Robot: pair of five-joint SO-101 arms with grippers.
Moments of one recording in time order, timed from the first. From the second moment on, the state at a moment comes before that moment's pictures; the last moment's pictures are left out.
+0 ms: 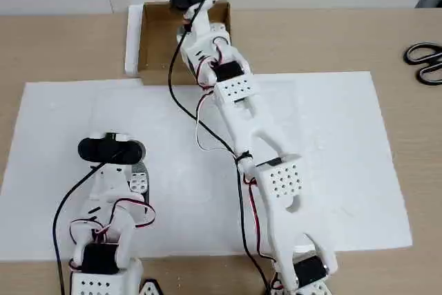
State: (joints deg) left arm -1.8 -102.6 96.6 50.8 2.6; right arm -25.5 57.8 -53.9 26.8 0.1
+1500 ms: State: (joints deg) left arm -1.8 -102.6 96.6 50.8 2.6; right arm -26.5 71.2 -74.3 36.6 -5.3
